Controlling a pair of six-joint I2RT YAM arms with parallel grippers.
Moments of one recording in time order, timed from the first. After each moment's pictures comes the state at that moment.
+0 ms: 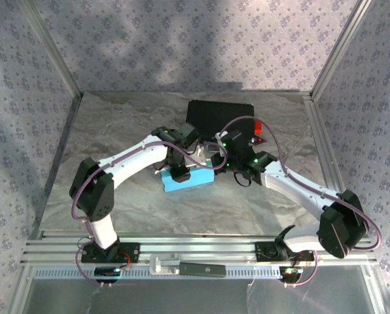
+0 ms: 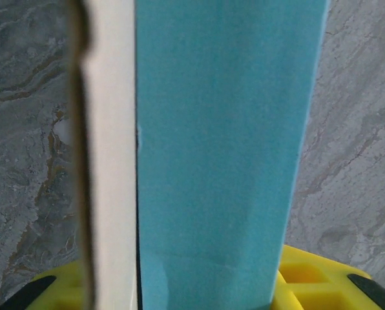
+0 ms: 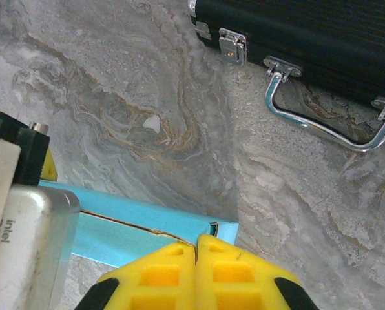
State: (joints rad) left arm -0.77 1.76 1.45 -1.08 0.03 0.49; right arm 0.68 1.33 0.97 -0.42 -0.02 0.30
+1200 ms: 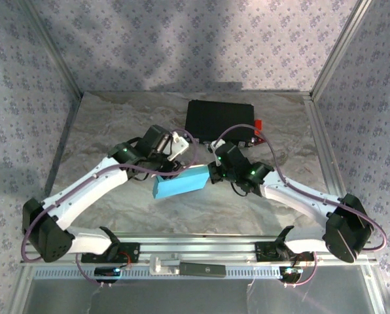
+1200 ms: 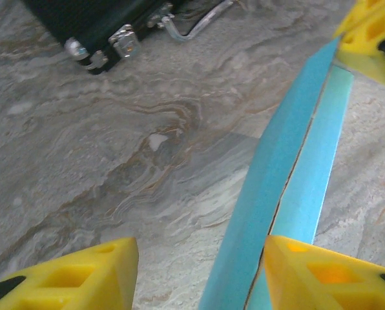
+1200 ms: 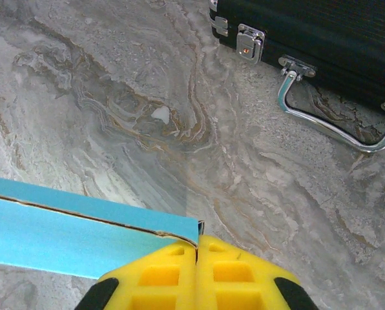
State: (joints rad) left arm -0.75 1.28 1.19 -0.83 -0.04 0.09; right arm 0.81 1.28 0.88 -0.36 0.11 0.30
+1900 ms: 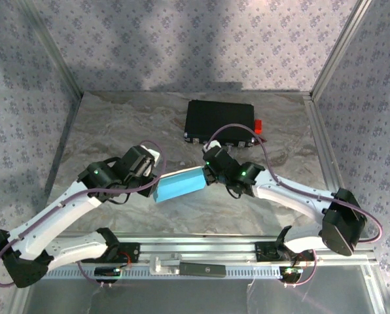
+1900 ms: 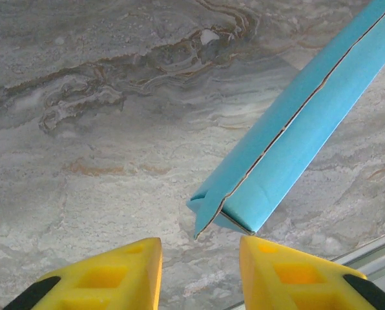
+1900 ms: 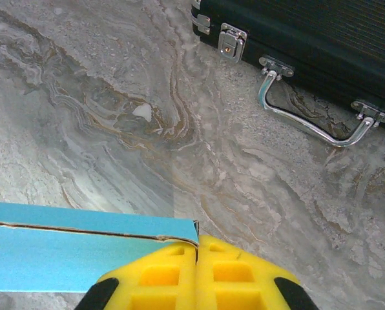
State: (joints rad) left arm -0.84 1.02 1.11 -1.14 -0.21 -0.33; right arm 0.91 1.35 0.97 -0.46 0.30 0.35
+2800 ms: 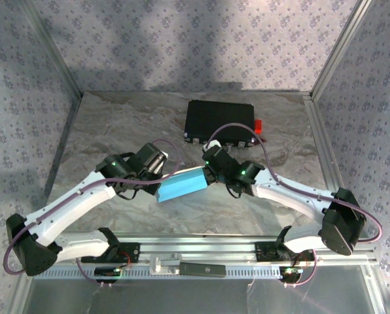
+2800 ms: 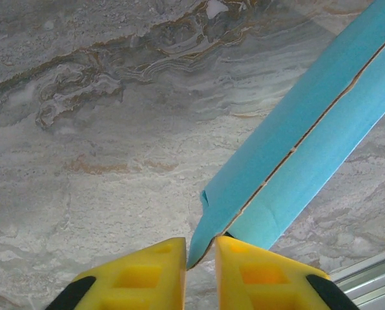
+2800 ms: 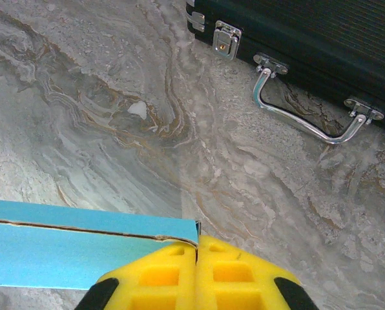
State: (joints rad) left arm -0.84 1.15 1.12 -1.12 -0.23 -0.30; right arm 0.91 1.35 0.98 -0.49 0.31 0.36
